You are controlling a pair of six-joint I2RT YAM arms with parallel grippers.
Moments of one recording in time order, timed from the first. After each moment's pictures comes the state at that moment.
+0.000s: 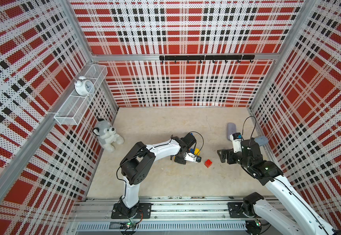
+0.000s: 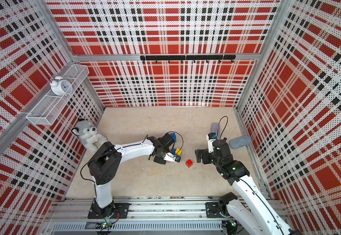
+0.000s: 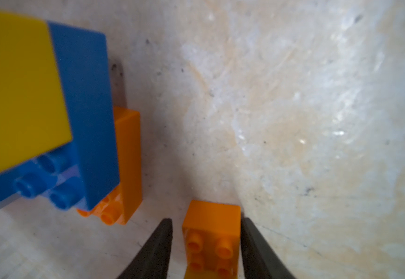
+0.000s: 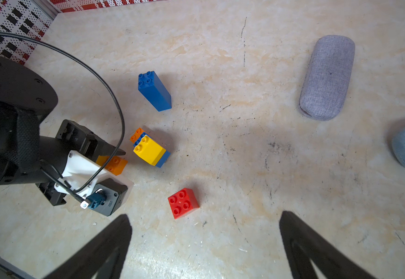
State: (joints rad) left arm -0.80 1.94 1.30 -0.72 -0.07 1.07; right arm 0.37 0.79 0.72 -0.61 -0.03 0.25
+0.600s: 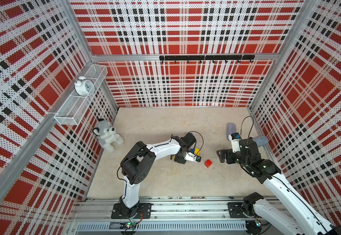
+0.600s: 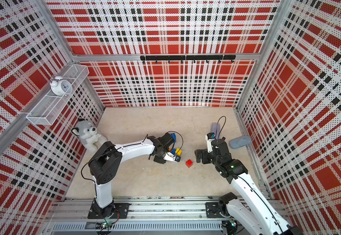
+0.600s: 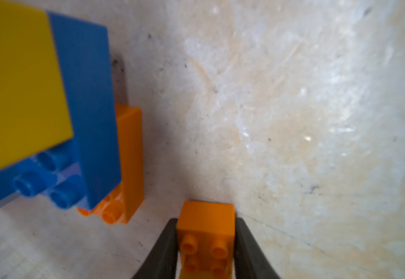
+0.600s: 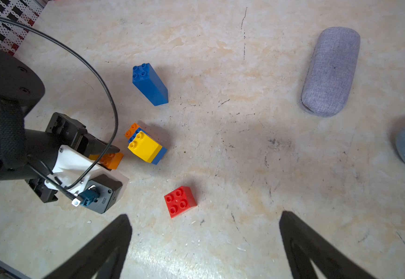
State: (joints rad) left arm -0.79 1.94 1.32 -0.73 -0.06 1.07; right arm 0.37 0.83 0.72 -0.60 -0.04 0.24
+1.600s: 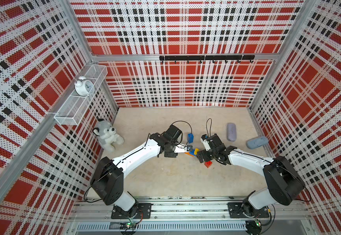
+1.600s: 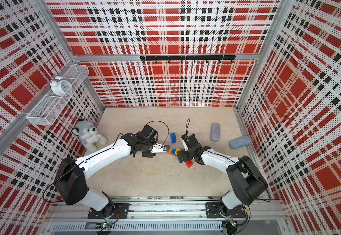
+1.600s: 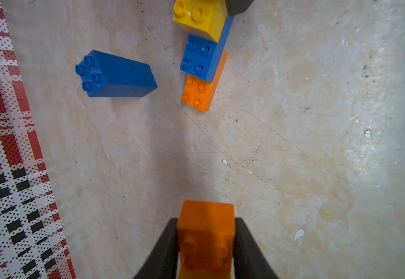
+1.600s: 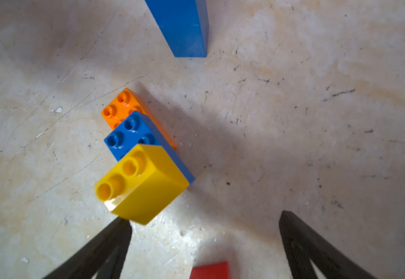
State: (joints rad) left arm -0.68 1.55 1.20 -0.76 -0.03 0.99; right arm 0.58 1.53 0.81 -0.22 -0.02 0.17
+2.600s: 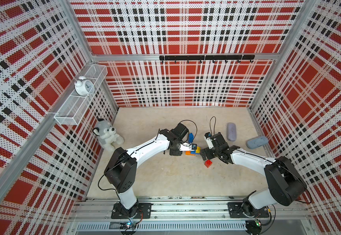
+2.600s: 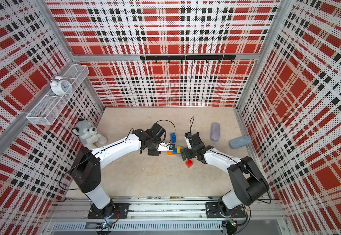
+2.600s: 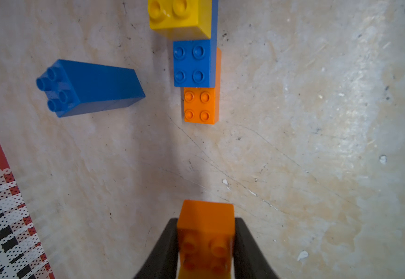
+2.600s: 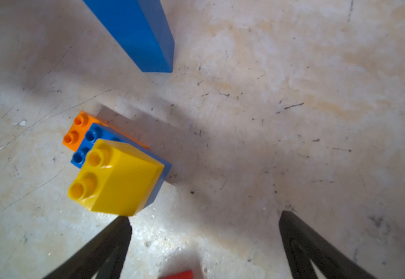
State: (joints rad) left arm -0.72 1.75 1.36 -0.82 -0.05 0.94; right arm 0.51 1.49 0.77 -0.19 0.01 0.12
